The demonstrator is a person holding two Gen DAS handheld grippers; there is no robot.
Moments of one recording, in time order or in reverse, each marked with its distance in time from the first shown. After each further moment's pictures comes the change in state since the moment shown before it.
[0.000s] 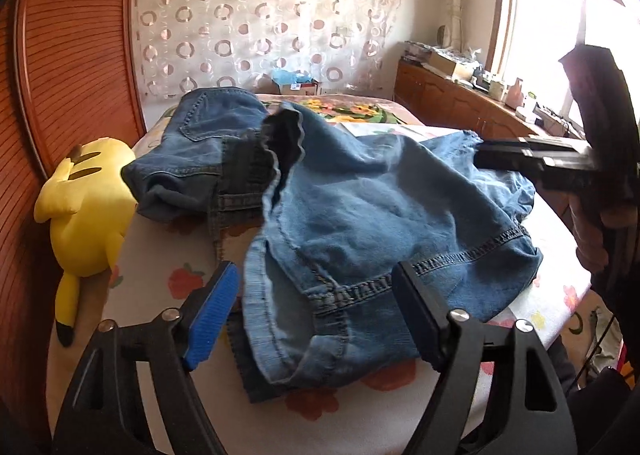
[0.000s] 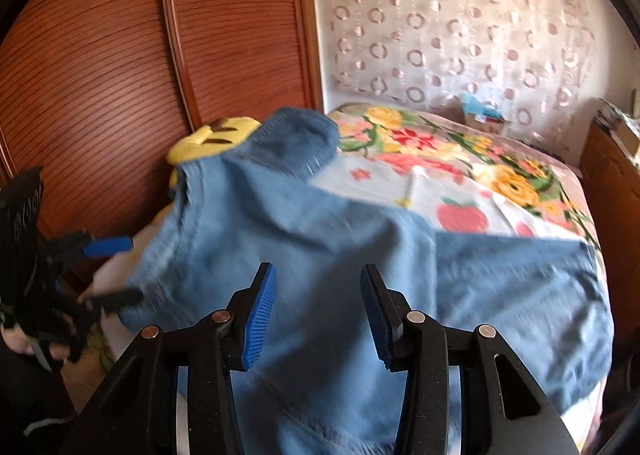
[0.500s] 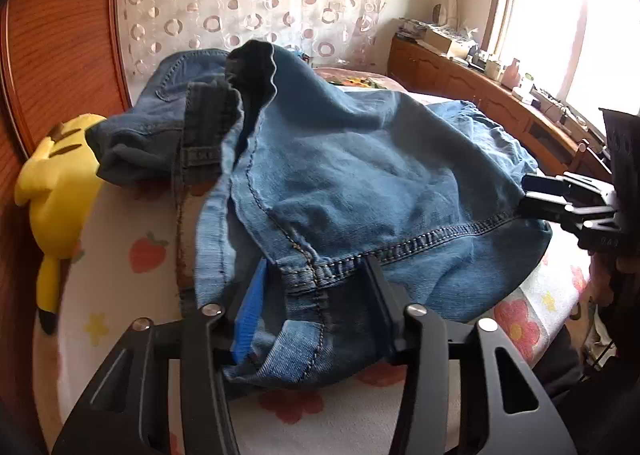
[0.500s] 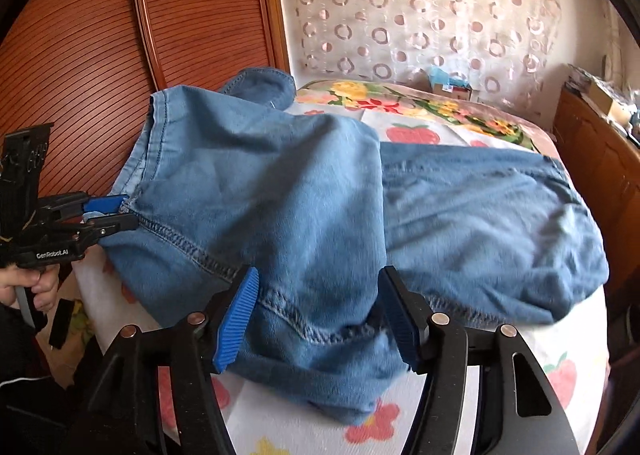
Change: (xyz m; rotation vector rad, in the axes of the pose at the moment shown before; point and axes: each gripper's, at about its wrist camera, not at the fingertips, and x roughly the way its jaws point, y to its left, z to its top) left arm 0.030 -0.004 -0.015 -0.010 0.086 -0.043; right arm -0.030 -0.007 -0.066 0.078 0.033 -0.065
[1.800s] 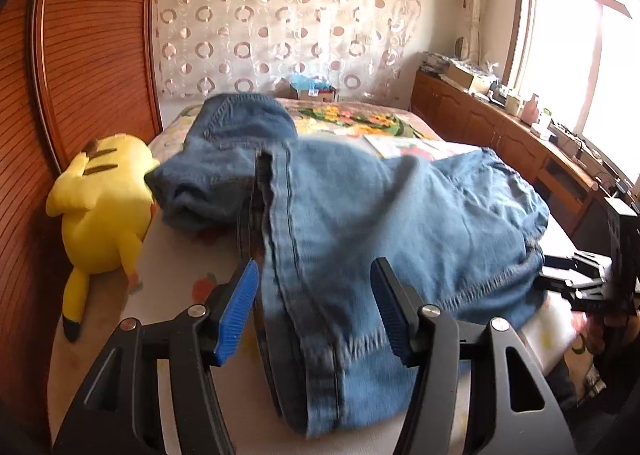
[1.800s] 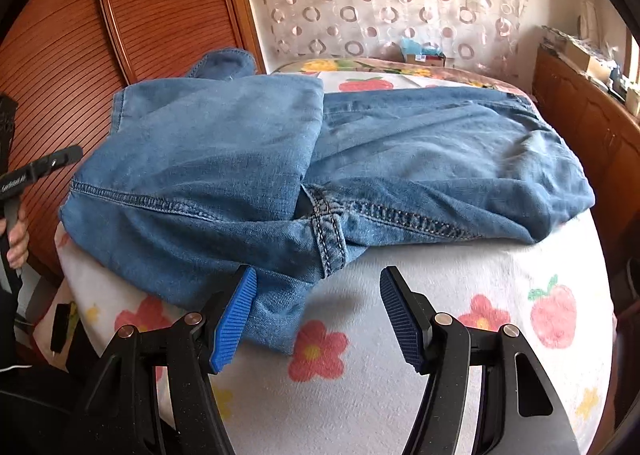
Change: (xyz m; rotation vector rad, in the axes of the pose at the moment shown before) left arm -0.034 0.022 0.027 -0.048 -0.123 0.087; right arm -0.009 -0.047 -0.041 0.110 0.048 -0.033
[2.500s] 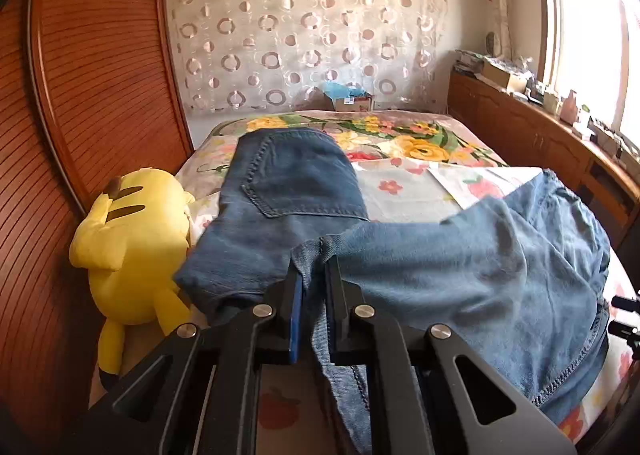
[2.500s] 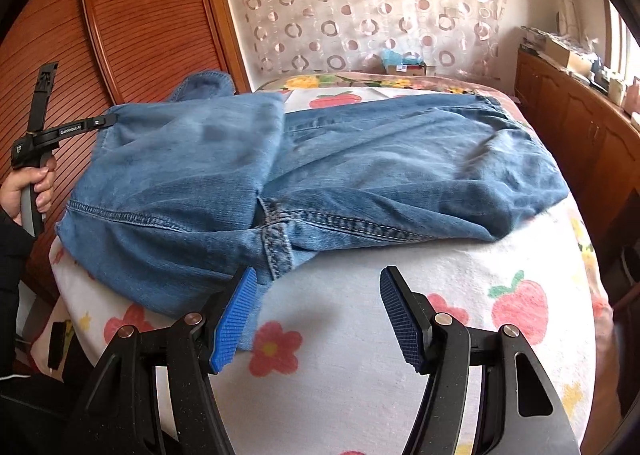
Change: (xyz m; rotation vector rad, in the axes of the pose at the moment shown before) left arm 0.053 0.038 0.067 0.031 -0.012 0.149; right arm -0.022 -0.019 -0.022 0.065 -0.049 -0.036
